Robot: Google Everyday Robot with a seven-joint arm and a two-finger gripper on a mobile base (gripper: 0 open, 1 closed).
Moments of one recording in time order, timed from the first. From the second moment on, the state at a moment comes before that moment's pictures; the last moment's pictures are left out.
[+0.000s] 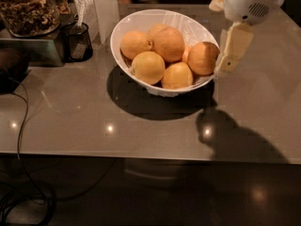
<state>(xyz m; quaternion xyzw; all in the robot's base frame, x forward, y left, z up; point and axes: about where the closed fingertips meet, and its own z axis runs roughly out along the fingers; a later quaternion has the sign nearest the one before) 0.553 -0.155 0.990 -0.67 0.71 -0.02 0.23</state>
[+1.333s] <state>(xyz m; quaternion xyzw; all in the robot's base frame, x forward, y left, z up) 0.593 -0.137 0.974 -0.69 0.69 0.00 0.22</state>
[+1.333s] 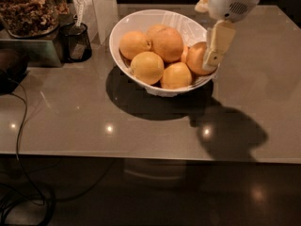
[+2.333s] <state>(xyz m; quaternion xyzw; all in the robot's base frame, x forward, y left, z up) 0.605 -0.127 0.912 -0.67 0.71 0.08 0.18</state>
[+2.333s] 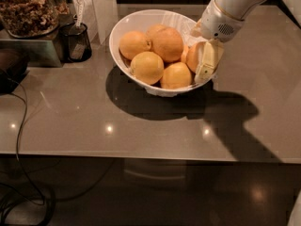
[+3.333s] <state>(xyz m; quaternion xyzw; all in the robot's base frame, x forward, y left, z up) 0.605 -0.127 0.912 -0.67 0.71 0.08 0.18</state>
